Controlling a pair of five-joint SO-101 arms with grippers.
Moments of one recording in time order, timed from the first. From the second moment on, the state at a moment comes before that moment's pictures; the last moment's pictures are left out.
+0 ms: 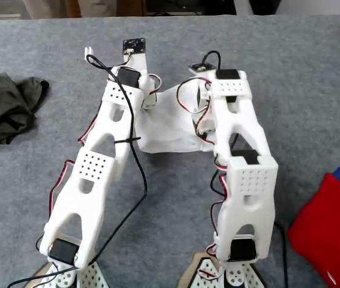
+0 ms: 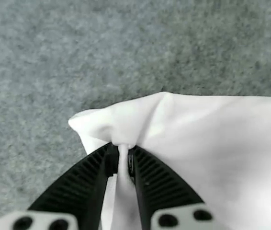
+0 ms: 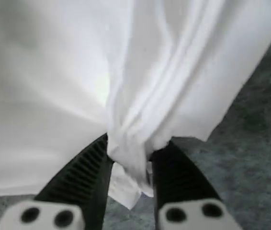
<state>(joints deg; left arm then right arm) 13.7 75.1 -85.8 88.6 11.2 -6.2 42.9 -22.0 85.0 10.2</state>
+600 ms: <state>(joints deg) 15.8 74.4 -93.1 93.4 11.2 -1.9 39.4 -23.4 90.6 10.2</state>
